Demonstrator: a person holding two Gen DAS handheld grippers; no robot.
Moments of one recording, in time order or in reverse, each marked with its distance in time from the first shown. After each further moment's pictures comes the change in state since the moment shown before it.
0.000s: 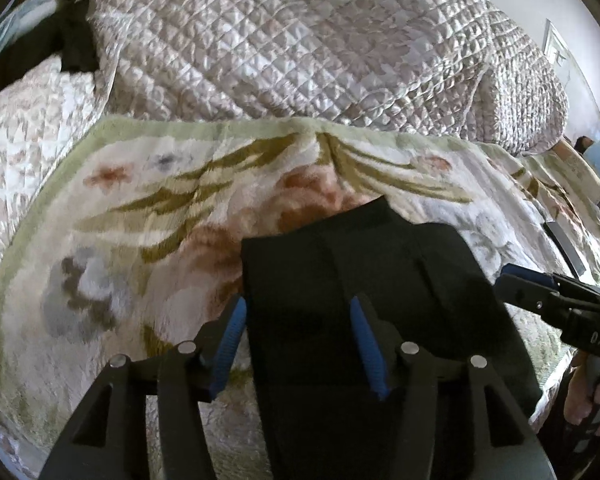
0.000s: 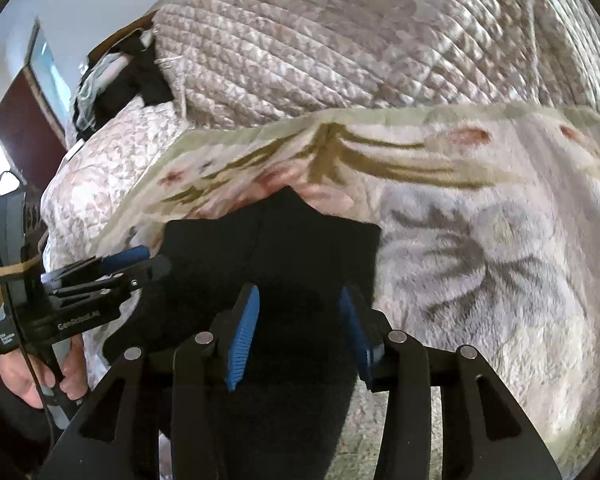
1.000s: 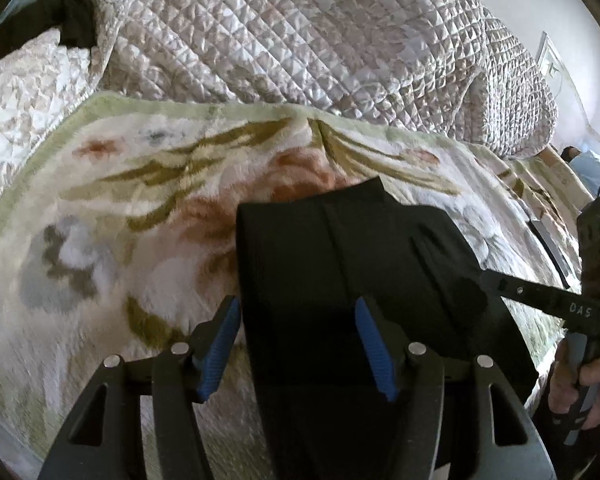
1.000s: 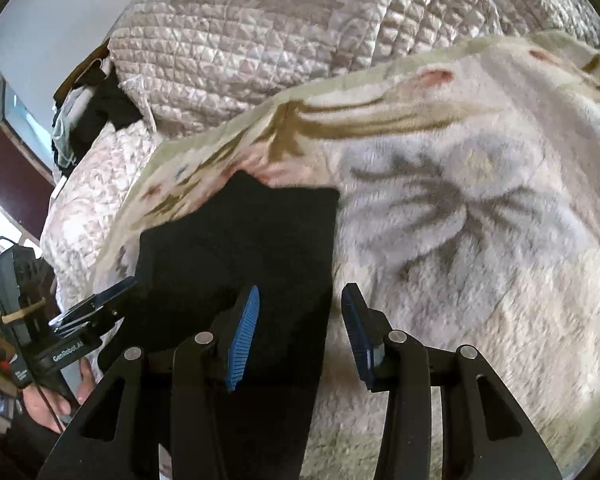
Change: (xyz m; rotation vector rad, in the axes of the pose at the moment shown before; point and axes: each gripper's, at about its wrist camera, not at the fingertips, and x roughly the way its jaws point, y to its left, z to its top) left arm 0.001 0.009 -0.017 -0.037 0.010 -0.091; right arm 0.011 -0.030 -0.015 0.182 0.057 0.056
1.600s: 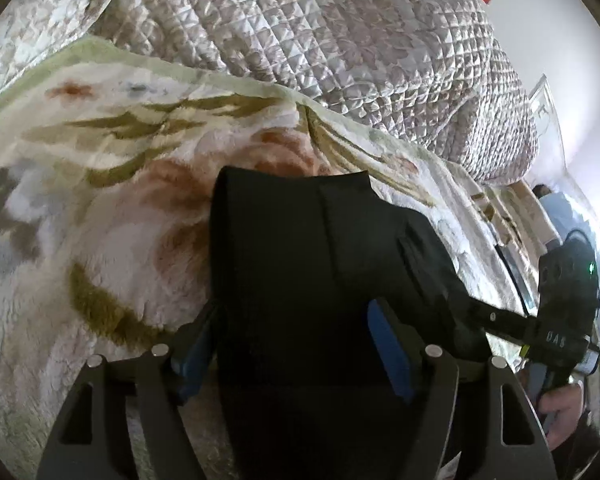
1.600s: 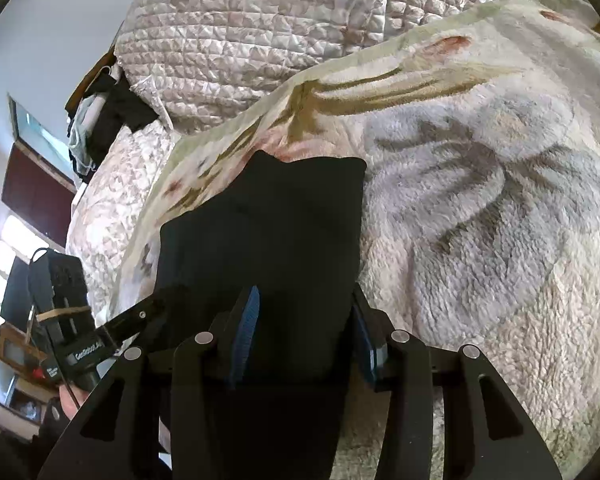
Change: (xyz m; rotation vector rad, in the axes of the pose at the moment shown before) left arm 0.018 0.014 -0.004 -0.154 0.030 -0.187; right arm 0.008 -0.002 -0.004 0.055 0.016 0.121
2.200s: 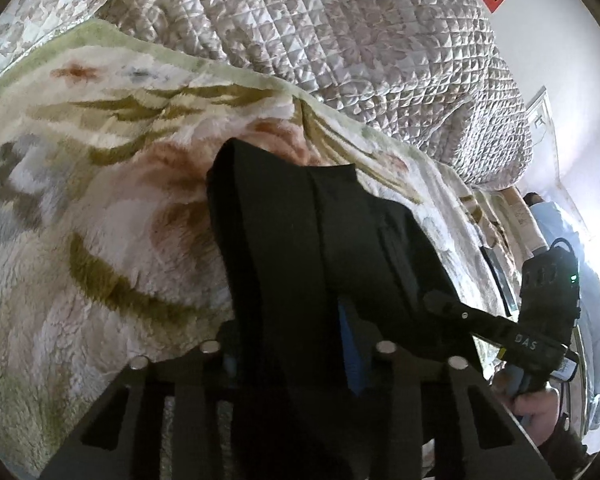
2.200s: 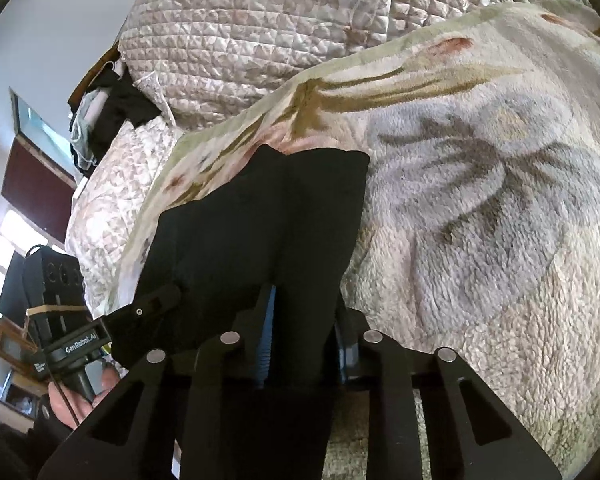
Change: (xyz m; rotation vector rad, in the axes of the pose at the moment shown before) left arm -0.011 -0.004 -0.007 -0.040 0.023 -0.040; right arm 0.000 0.003 -0.005 -0.018 -0.015 -0.005
